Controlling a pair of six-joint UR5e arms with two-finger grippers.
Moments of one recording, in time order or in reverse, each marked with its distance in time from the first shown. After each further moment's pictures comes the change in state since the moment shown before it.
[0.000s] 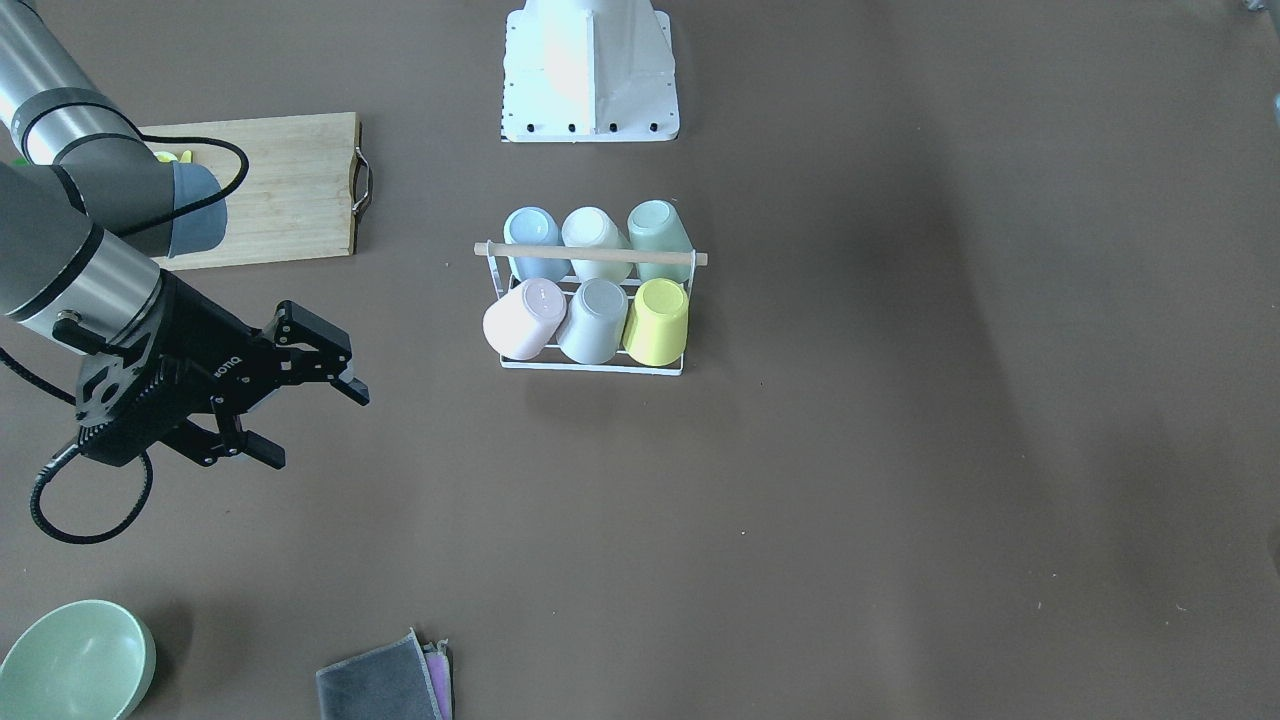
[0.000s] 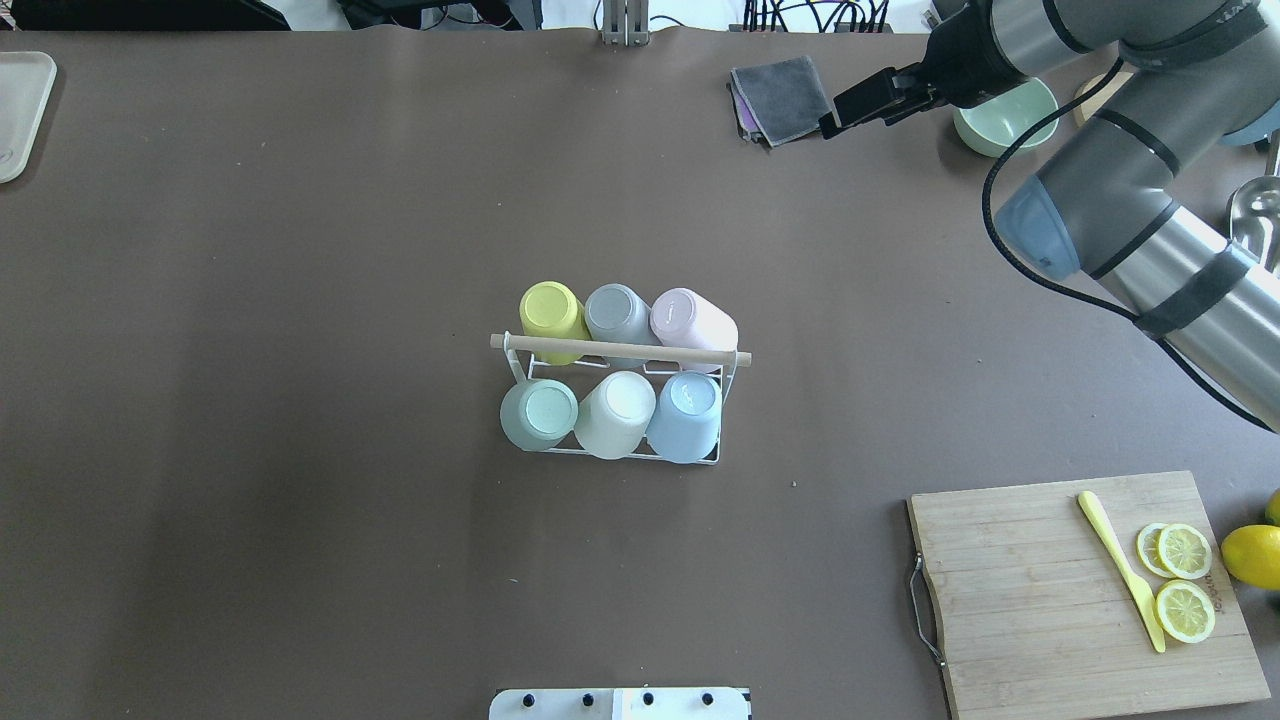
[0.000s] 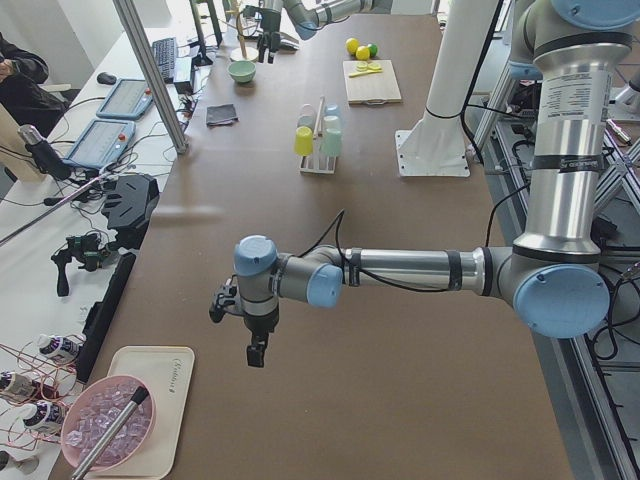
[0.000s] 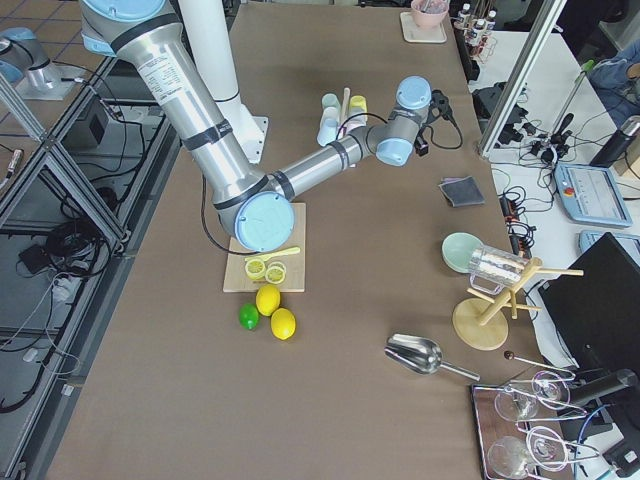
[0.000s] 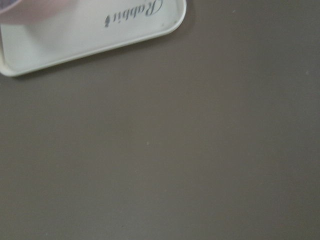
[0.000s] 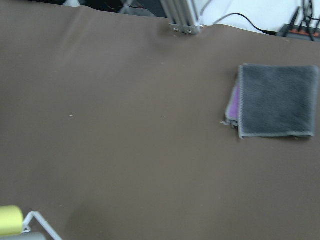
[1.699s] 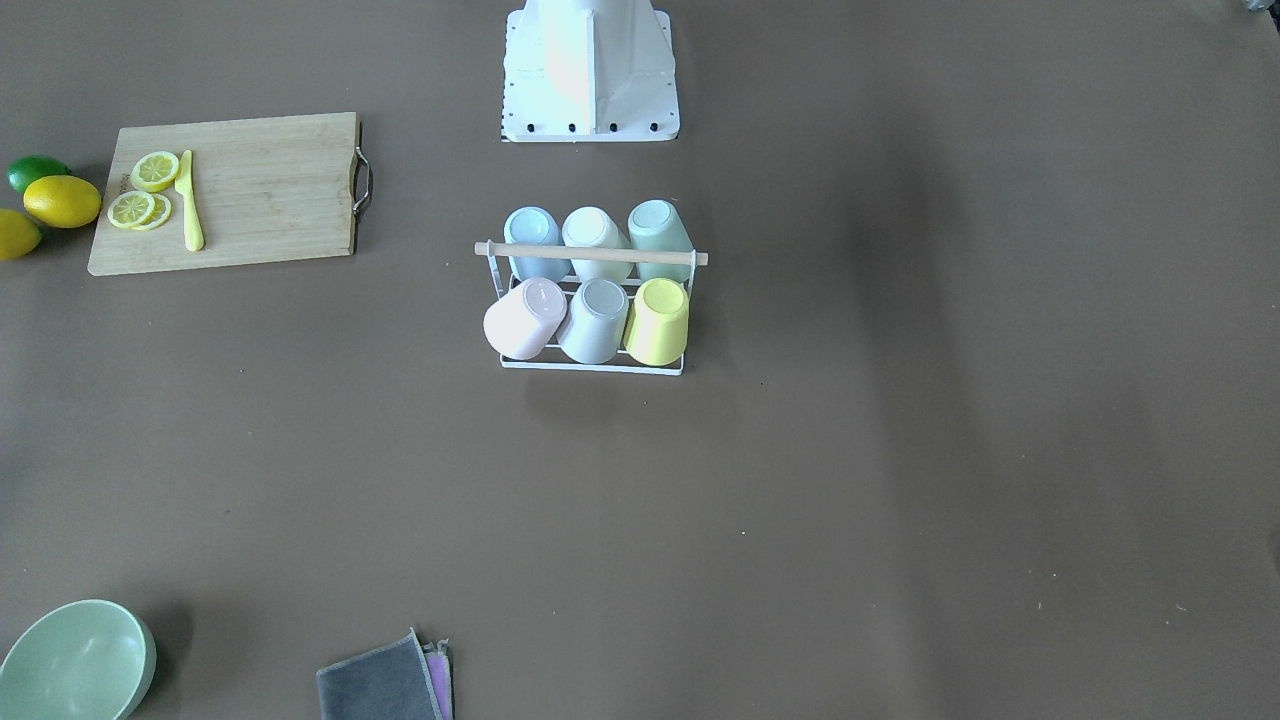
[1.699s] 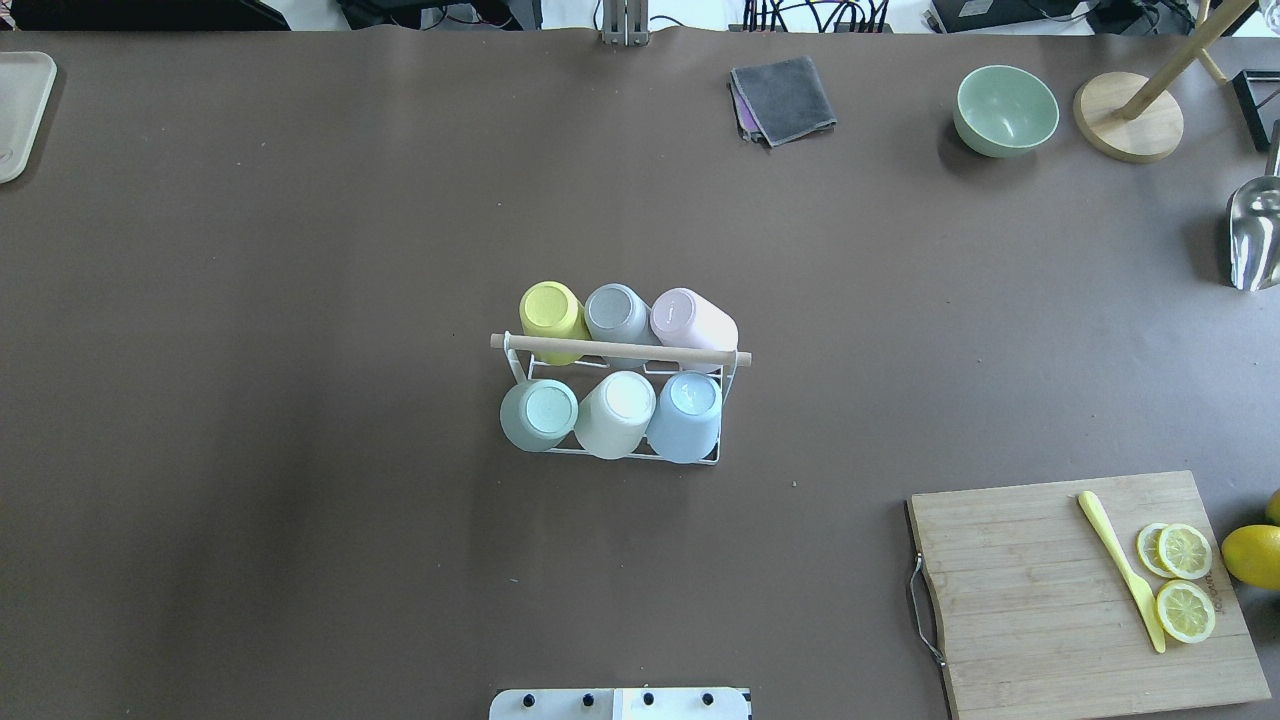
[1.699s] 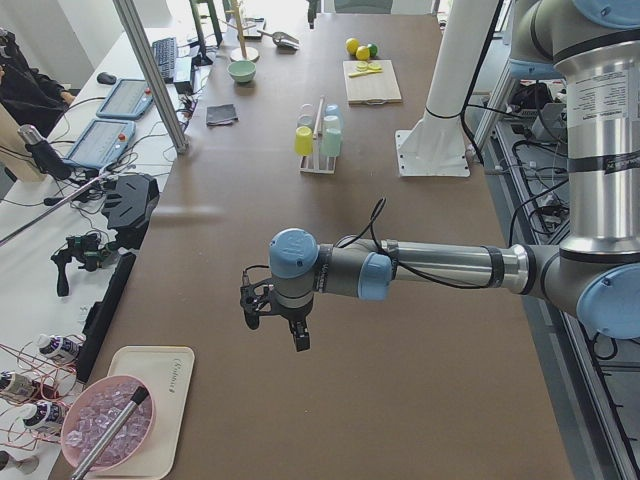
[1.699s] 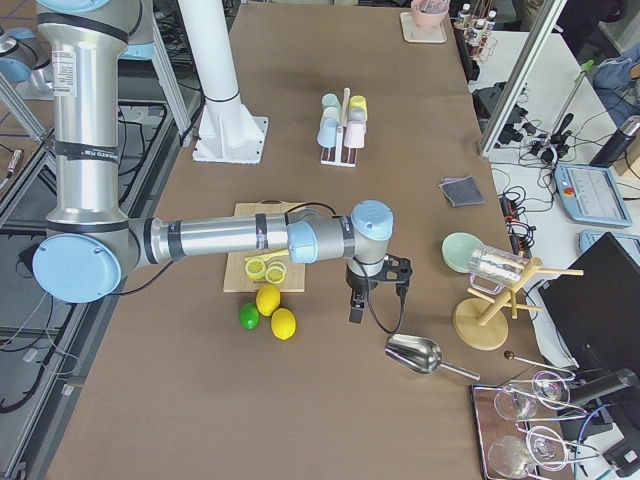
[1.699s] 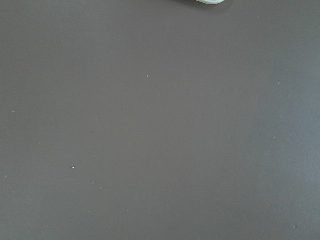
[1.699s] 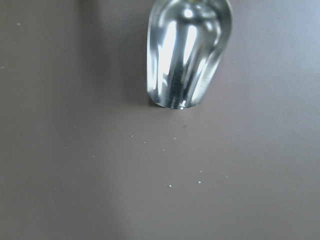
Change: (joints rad) left arm -0.024 0.132 -0.261 0.107 -0.162 -0.256; right arm 0.403 -0.583 0.166 -0.537 -0.043 -0.350
